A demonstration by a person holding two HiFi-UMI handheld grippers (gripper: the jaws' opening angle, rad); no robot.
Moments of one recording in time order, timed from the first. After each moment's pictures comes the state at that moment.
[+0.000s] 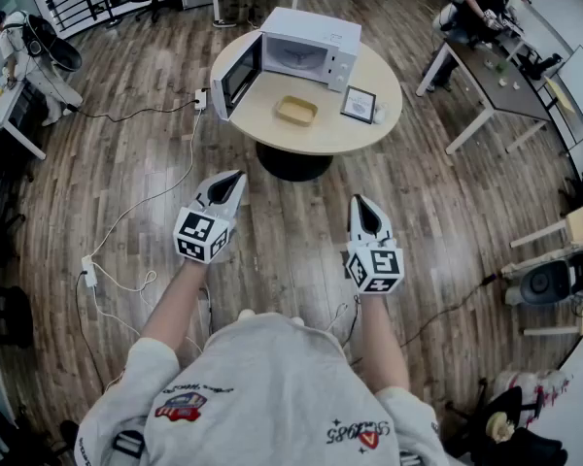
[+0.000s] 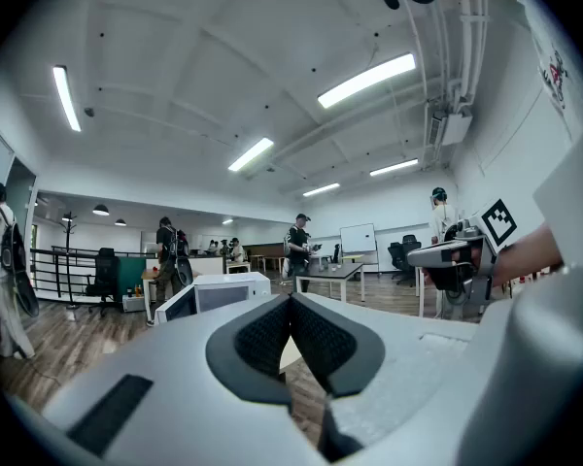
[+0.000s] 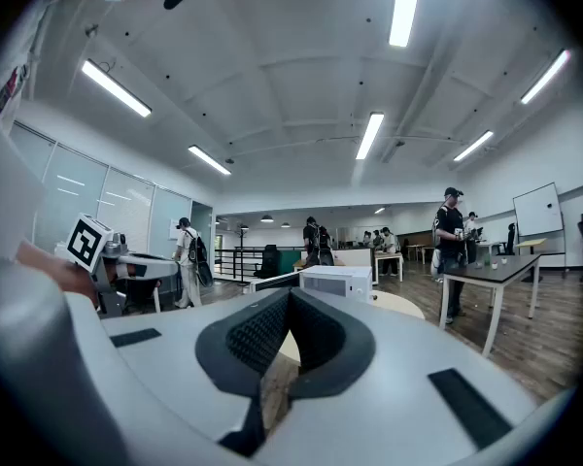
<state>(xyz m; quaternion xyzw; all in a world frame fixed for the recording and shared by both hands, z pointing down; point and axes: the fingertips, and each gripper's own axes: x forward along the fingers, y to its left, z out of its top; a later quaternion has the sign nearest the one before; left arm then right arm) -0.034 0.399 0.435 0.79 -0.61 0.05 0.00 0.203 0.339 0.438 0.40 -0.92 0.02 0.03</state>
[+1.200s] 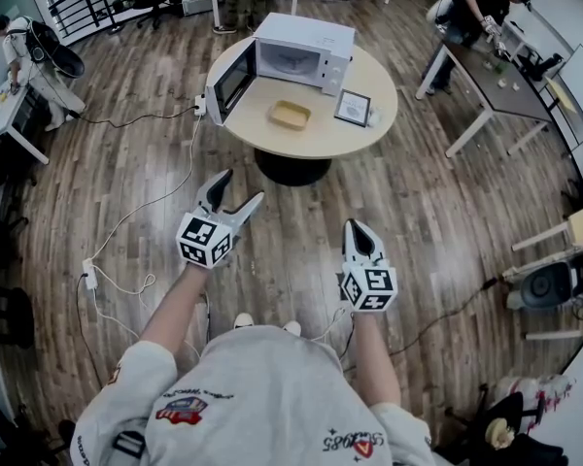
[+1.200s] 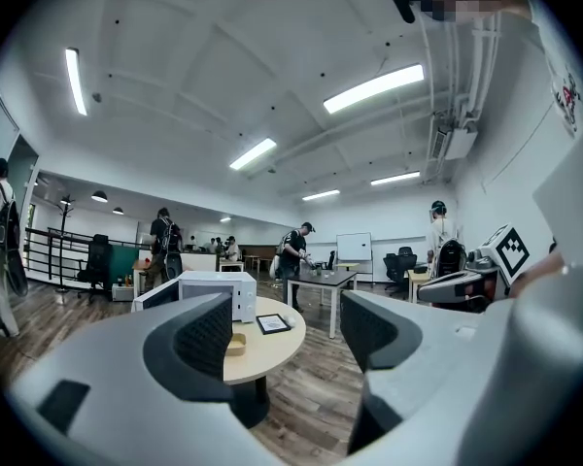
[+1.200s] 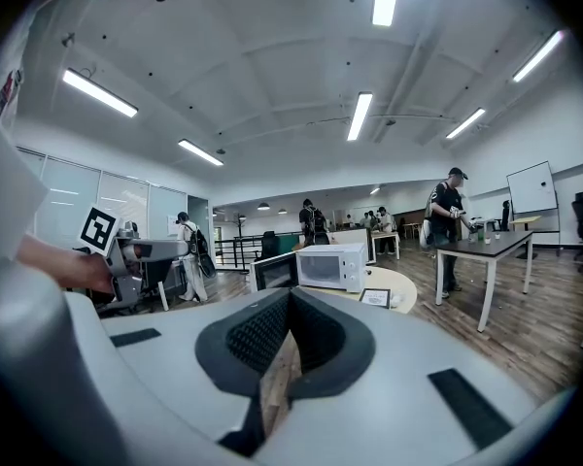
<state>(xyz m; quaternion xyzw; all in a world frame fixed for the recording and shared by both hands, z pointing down) 0.017 0.386 0.439 0.80 -0.60 0.02 0.03 0.254 0.351 0.485 0.39 -0.92 0.07 0.06</state>
